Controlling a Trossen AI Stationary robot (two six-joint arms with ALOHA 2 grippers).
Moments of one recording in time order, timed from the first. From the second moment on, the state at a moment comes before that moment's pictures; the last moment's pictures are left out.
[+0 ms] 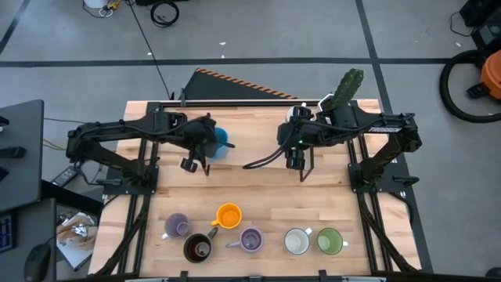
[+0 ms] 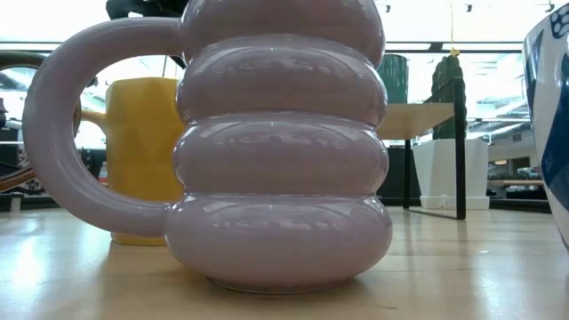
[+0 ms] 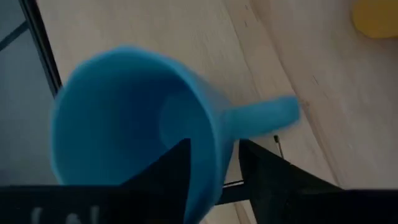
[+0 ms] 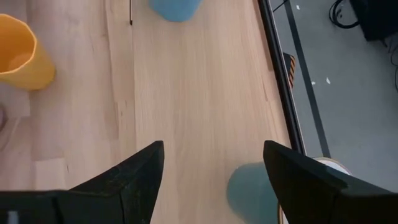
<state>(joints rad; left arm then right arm) 0.12 1.34 1.34 -1.08 -0.13 0.61 0.11 1.59 1.88 -1.33 0.39 0.10</state>
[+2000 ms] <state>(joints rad) 0.06 1.86 1.96 -0.97 0.12 0.75 0.46 1.20 1.46 -1.25 0.65 0.55</state>
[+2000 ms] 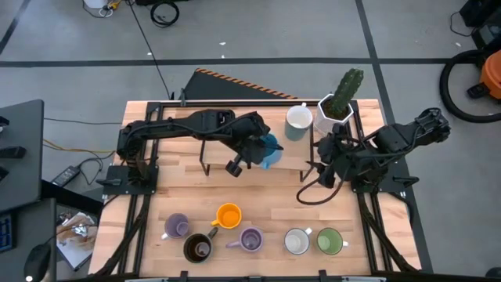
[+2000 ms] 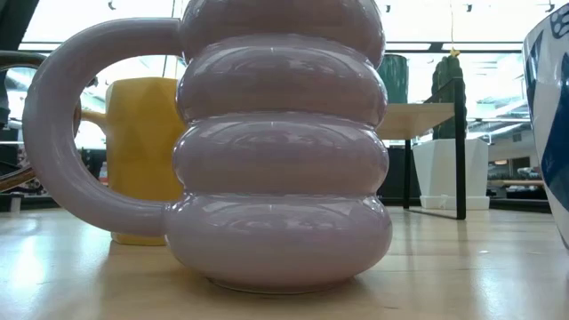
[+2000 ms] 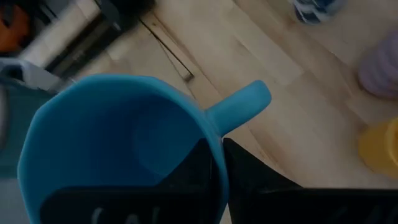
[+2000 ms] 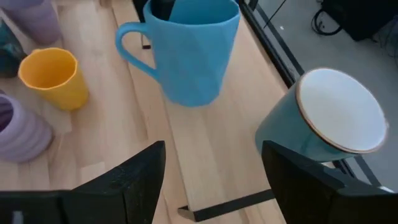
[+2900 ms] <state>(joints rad) 0.09 2.02 1.96 -0.67 0.16 0.80 0.46 1.18 1.42 -1.20 0.65 0.52</state>
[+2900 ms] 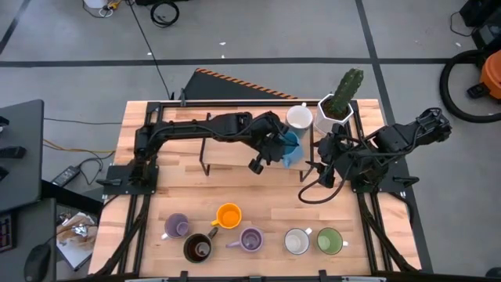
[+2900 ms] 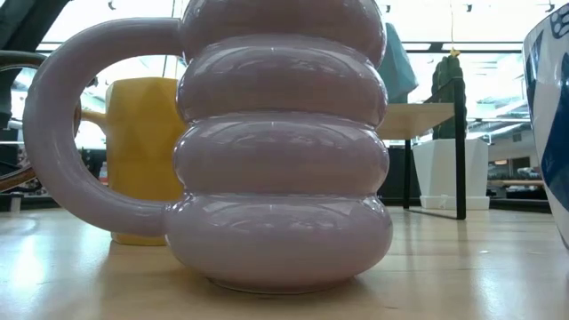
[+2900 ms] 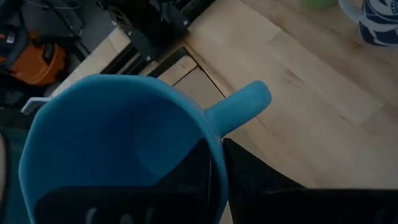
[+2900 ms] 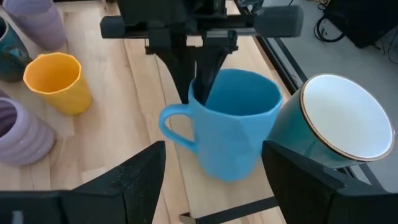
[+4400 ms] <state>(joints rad) 0.10 2.04 1.96 -0.62 0.19 0.77 0.46 1.18 1.42 -1.20 0.65 0.52</state>
